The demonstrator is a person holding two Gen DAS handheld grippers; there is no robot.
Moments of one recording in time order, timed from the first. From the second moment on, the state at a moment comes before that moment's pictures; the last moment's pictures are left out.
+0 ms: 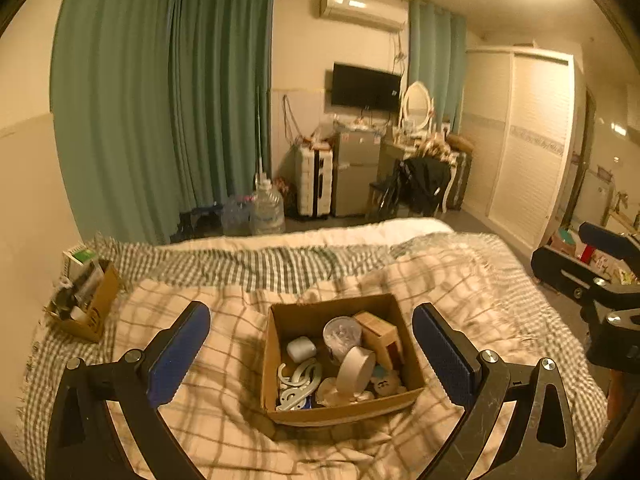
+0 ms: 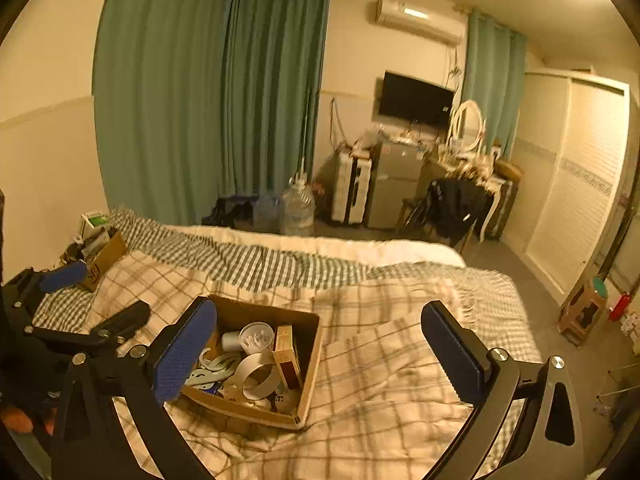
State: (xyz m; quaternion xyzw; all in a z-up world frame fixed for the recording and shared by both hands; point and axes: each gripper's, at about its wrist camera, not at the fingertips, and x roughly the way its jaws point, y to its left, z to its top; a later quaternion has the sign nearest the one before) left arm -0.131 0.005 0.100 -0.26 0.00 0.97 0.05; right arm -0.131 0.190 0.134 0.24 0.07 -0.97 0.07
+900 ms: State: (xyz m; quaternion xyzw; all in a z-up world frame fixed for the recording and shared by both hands) left arm -0.004 0.001 0.022 -0.16 -0.01 0.99 0.00; right arm -0.030 0.195 0.024 0.16 0.08 -0.98 0.02
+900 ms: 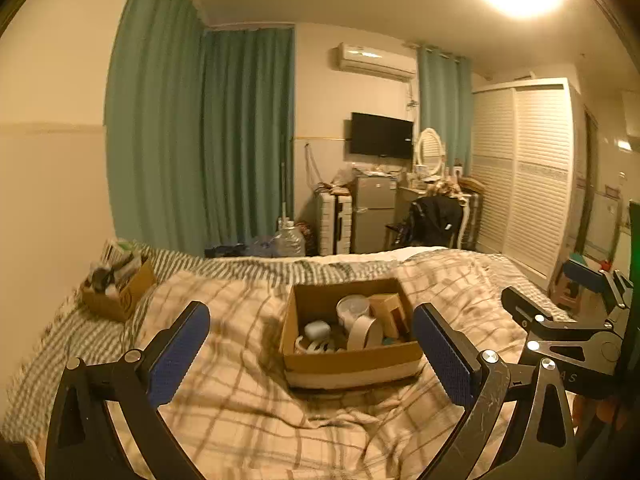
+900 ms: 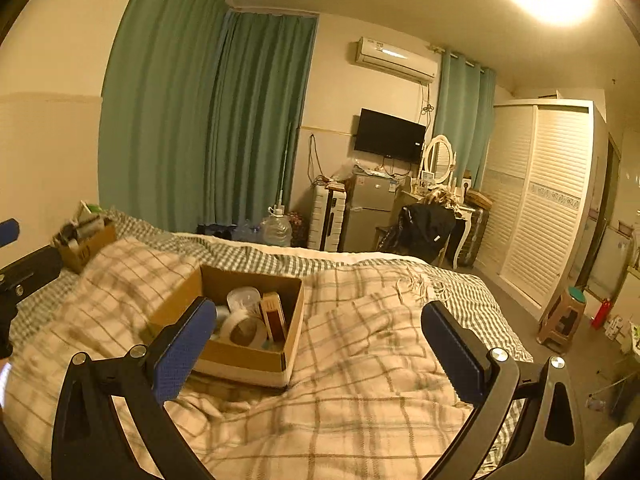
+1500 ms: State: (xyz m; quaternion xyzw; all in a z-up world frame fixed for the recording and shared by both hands) left arm -0.009 0.000 -0.017 -0.19 -0.03 0.98 -0.01; right arm -0.039 0.197 -0.010 0.18 0.07 -0.98 0.03
